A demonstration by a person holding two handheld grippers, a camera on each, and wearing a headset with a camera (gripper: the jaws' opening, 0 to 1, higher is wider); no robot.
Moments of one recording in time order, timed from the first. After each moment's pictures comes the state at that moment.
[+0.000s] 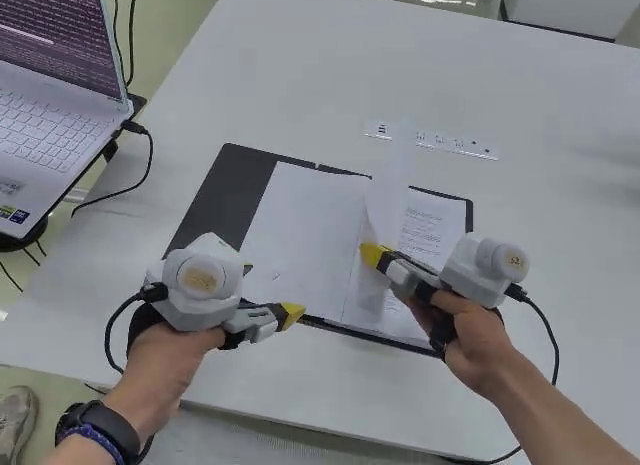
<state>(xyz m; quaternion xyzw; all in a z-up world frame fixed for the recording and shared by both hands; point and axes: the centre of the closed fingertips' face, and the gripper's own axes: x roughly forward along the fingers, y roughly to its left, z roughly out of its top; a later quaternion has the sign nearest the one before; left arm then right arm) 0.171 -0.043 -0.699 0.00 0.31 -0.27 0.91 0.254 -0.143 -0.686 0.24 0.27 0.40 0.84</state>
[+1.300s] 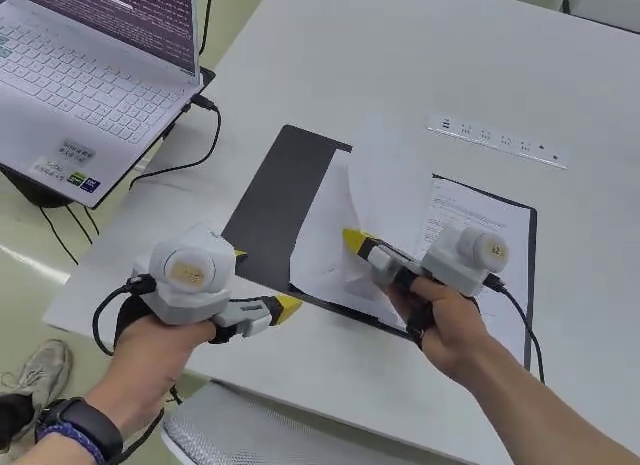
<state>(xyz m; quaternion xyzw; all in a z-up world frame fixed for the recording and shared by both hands) 0.159 0.030 -0.710 -0.02 0.32 -0.24 0.92 0.254 -0.037 -0.711 0.27 0.31 0.42 0.81</state>
